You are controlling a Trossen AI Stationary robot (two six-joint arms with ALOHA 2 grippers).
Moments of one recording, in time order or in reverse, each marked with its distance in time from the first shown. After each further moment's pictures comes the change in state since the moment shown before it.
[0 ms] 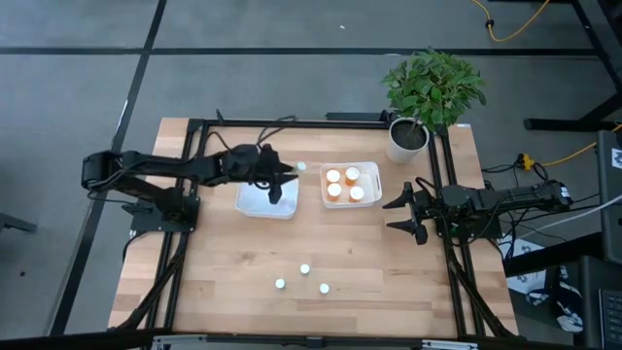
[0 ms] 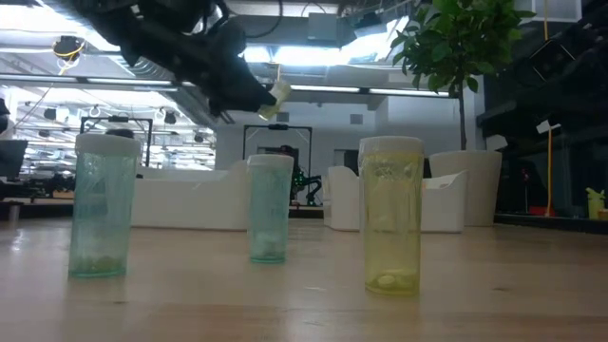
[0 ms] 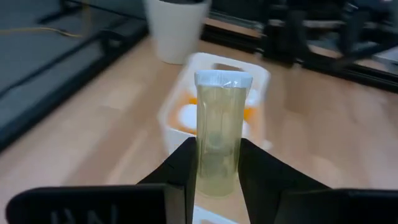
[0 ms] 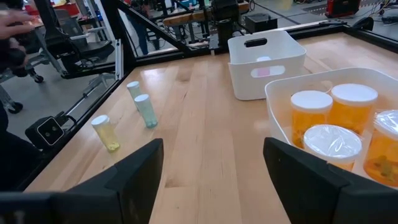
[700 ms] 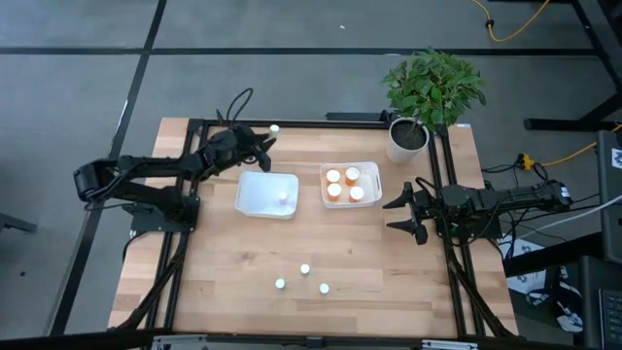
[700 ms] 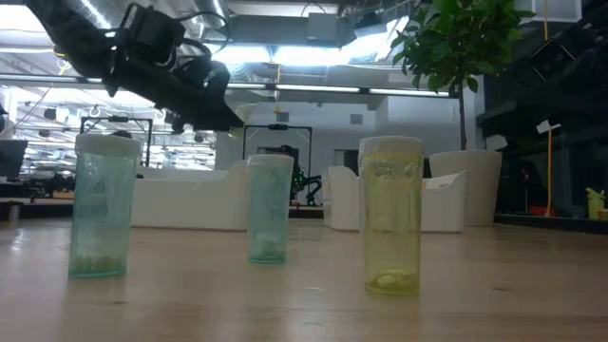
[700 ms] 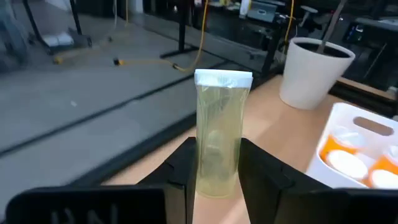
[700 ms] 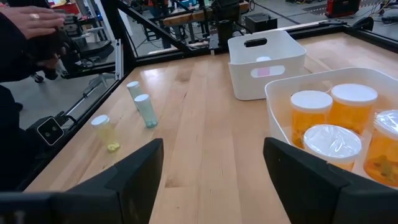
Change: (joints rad) left arm 0.271 -0.071 -0.220 0.298 -0.174 -0.014; right arm 0.000 0.000 0.000 0.000 0.000 0.000
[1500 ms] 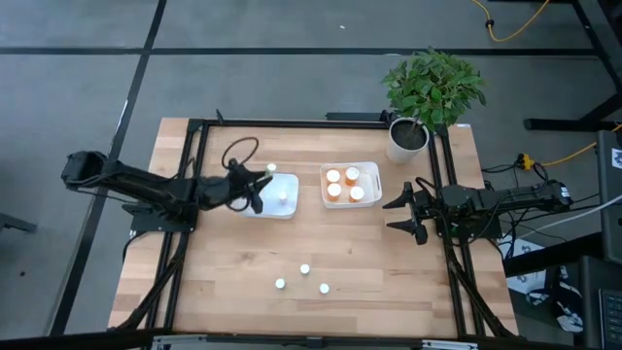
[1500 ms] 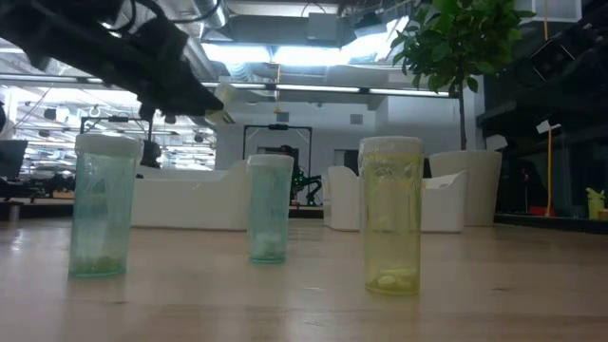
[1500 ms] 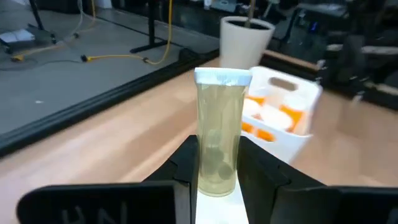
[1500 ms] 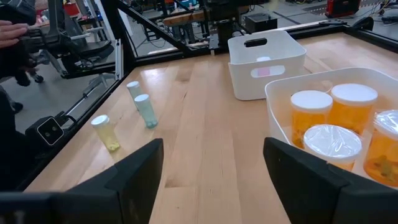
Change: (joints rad) left arm -0.584 -0.204 -0.112 -0.150 -0.453 -0.153; right arm 0.000 0.000 0.000 0.000 0.000 0.000
